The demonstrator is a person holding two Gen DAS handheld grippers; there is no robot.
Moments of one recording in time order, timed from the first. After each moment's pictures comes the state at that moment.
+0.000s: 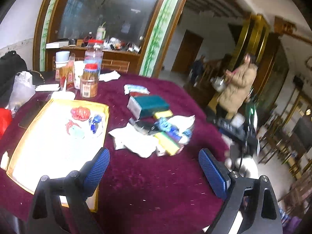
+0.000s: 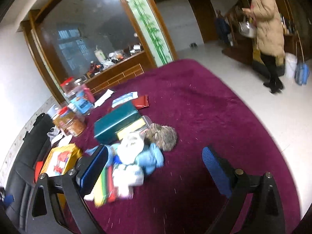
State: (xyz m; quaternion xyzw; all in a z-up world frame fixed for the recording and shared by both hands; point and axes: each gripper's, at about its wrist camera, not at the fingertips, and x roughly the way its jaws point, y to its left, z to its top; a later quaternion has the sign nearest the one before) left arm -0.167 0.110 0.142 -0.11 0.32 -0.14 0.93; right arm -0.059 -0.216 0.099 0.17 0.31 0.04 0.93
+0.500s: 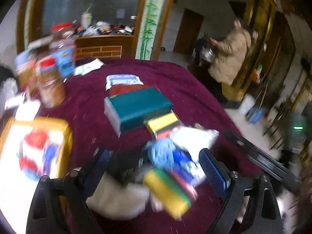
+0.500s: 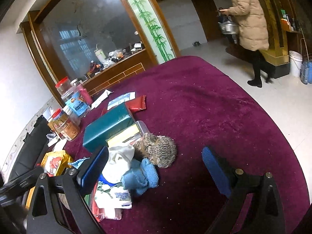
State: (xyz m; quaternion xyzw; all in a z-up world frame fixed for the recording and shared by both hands) left arm 0.014 0.007 0.095 -0.03 0.37 -0.14 0.92; right arm -0.007 -0.224 0.071 0.18 0.31 0.05 0.93
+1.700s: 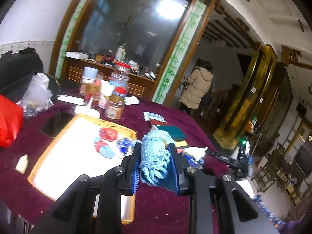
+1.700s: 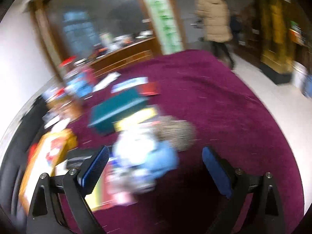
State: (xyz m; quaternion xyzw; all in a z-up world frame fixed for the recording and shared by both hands) left arm -0.199 0.208 0.164 -0.19 0.22 -0.10 0.95; right arm -0.020 -0.182 0.079 0.12 0.35 0.07 0.93
